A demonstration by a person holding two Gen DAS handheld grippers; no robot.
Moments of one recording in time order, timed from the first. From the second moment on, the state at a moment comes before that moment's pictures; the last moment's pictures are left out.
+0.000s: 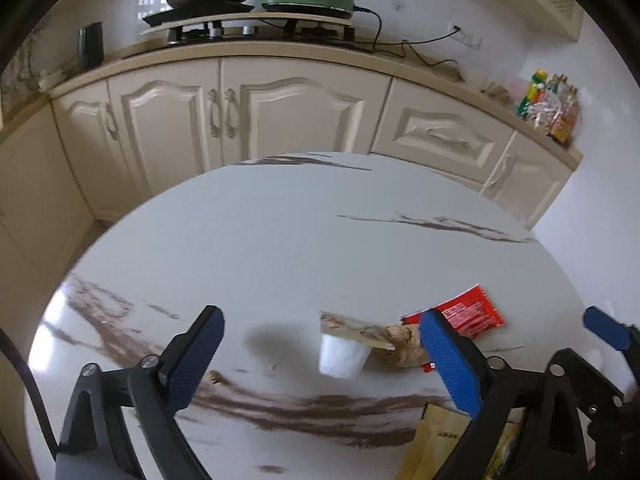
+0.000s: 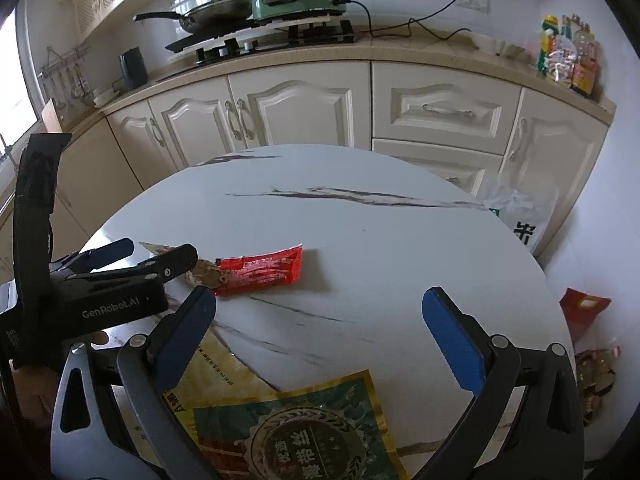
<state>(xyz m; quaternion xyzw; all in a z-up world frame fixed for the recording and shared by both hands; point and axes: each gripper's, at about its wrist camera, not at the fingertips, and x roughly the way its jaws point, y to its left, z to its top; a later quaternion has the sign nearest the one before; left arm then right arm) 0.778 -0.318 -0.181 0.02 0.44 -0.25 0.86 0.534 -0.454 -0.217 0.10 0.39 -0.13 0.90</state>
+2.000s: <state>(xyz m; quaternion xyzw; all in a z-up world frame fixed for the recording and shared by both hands) 0.623 -0.134 -0.127 -0.04 0.40 -0.25 0.88 0.573 -0.350 -0.208 0.04 0.42 -0.01 0.91</state>
